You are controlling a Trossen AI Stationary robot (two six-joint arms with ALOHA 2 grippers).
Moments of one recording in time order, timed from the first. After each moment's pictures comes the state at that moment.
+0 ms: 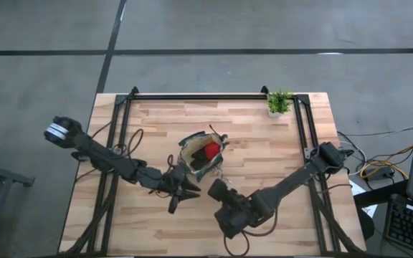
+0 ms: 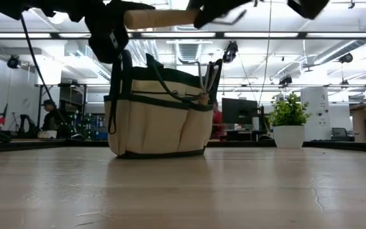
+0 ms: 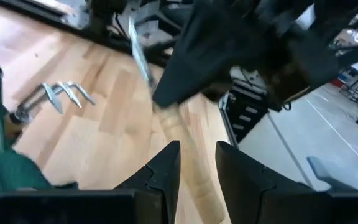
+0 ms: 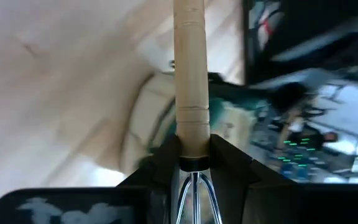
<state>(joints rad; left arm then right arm) -0.43 1.38 0.66 0.52 -0.21 -0.52 0.57 2.00 1.70 -0.85 0.83 -0.64</state>
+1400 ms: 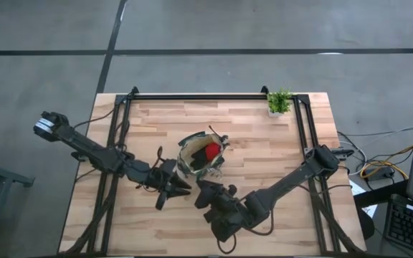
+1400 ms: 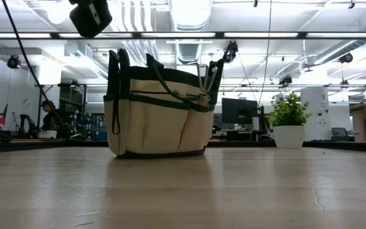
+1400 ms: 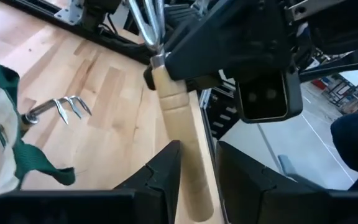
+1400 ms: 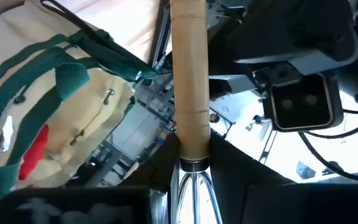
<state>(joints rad) -0.44 1.16 0.70 0.24 -0.18 -0.60 0.55 2.05 1.80 -0.53 1.16 -1.34</state>
